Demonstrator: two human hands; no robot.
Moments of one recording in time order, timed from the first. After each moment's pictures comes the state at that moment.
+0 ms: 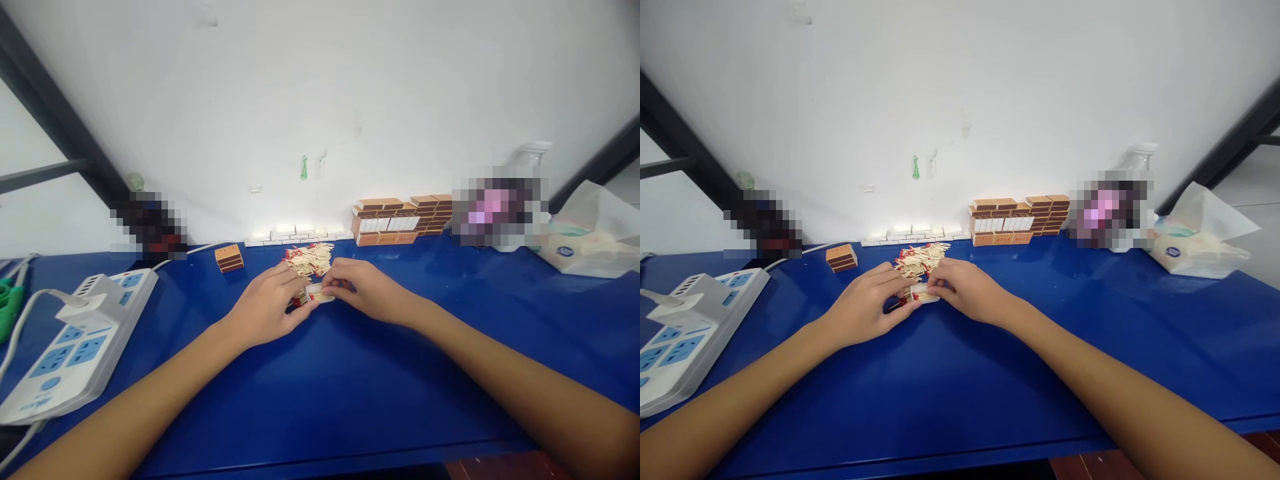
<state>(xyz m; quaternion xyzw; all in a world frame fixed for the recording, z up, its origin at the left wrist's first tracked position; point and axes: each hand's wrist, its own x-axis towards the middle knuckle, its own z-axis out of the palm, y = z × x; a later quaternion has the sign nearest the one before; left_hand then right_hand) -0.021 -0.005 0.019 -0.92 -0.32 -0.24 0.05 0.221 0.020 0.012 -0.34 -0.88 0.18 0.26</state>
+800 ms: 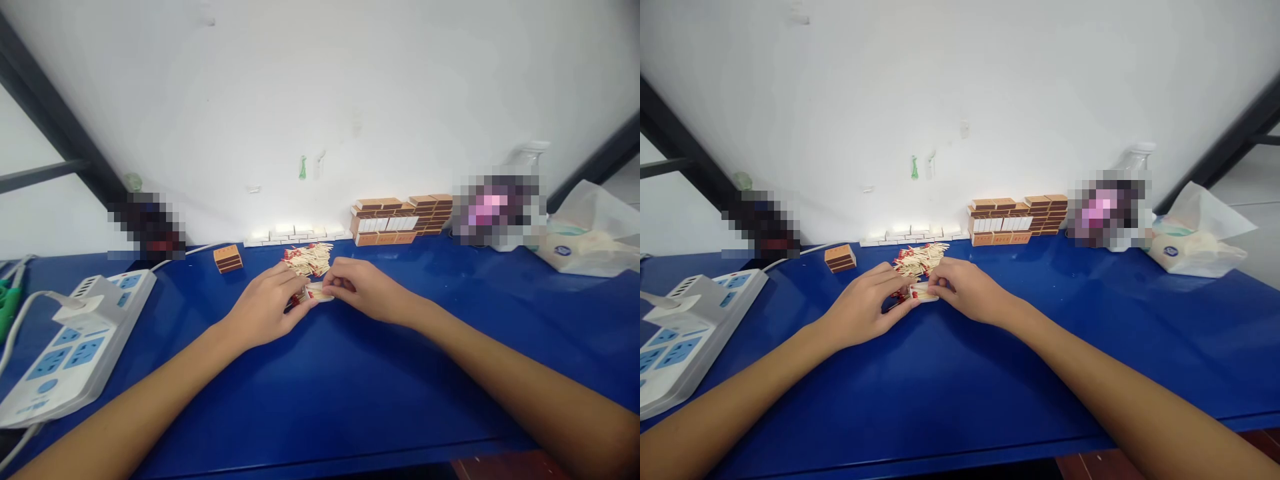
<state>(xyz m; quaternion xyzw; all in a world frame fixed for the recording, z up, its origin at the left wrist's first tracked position) -0.021 -0.005 0.018 -0.91 -0.33 -0.24 0.04 0.217 0.016 0.012 -0.36 -0.87 0.19 0.26</state>
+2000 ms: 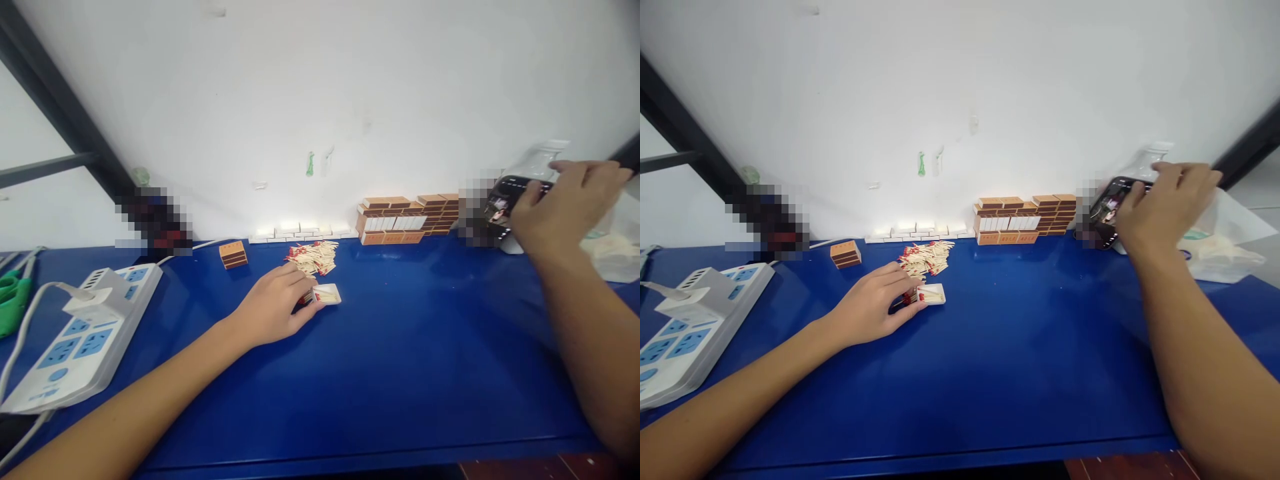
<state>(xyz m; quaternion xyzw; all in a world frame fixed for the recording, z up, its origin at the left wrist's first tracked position) -0.022 -0.006 0.015 -0.92 -0.31 -0.23 0.04 0.464 0.108 0.039 -0.68 -0.48 -0.38 0.41</state>
